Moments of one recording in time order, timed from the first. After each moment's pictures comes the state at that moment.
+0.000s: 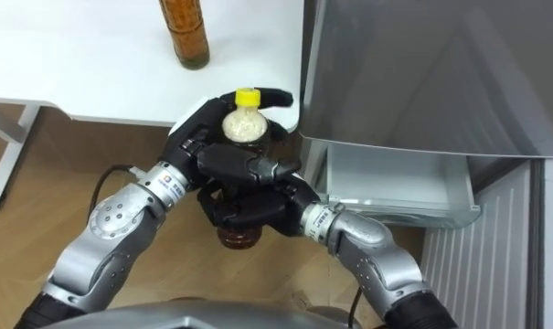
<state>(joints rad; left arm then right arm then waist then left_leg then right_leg) 0.13 0.26 -0.39 -0.08 -0.32 0.06 -0.19 0.08 -0.26 0.45 0.26 0.51 0.11 0.59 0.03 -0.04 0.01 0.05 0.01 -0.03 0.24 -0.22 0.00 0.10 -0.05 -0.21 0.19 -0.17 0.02</state>
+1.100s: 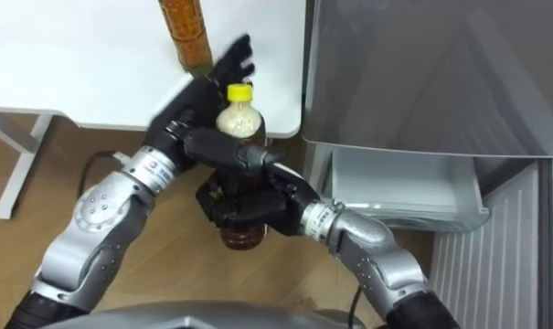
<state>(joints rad) 0.13 0.25 -0.23 -0.28 -0.31 0.02 -0.16 0.09 -0.28 0.44 0.26 0.50 0.10 0.64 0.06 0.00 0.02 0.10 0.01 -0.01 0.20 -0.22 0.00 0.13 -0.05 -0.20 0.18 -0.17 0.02</state>
